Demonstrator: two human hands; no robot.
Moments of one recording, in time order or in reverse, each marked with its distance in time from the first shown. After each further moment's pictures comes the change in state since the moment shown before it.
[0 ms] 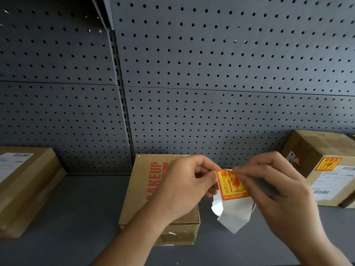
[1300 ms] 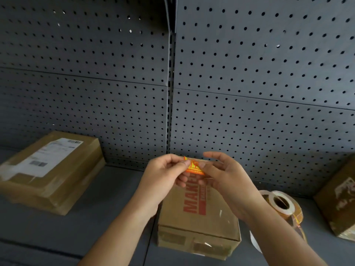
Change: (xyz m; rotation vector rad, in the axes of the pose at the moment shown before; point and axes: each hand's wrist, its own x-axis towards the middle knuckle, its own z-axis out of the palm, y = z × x) left_hand -0.018 -0.056 -0.095 -0.304 0.439 -0.218; right_hand 0.052 -0.035 0.148 0.851 -0.430 0.833
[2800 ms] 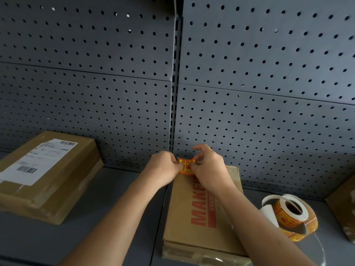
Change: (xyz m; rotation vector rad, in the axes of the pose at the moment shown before) left_hand 0.087 -0.021 -0.020 0.842 -0.010 -0.108; right_hand 0.088 0.030 0.037 -0.722 0.094 -0.154
